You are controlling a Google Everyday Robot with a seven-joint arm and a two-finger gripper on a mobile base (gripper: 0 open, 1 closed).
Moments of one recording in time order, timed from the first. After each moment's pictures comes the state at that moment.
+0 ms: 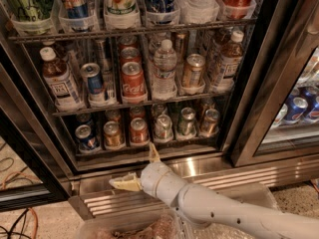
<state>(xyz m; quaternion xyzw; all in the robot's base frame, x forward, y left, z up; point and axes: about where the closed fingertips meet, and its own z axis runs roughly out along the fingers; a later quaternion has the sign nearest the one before) 0.517 0.085 0.621 -0.33 0.71 0.23 0.58</state>
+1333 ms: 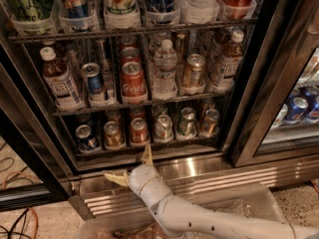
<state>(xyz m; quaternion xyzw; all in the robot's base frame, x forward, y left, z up) 0.552 0.108 0.597 -0.24 0.69 0.19 0.65</state>
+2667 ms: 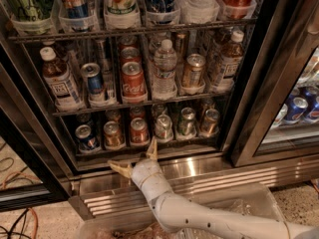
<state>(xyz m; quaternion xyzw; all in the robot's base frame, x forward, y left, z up) 0.578 0.088 0.601 -0.21 0.69 0.14 0.68</state>
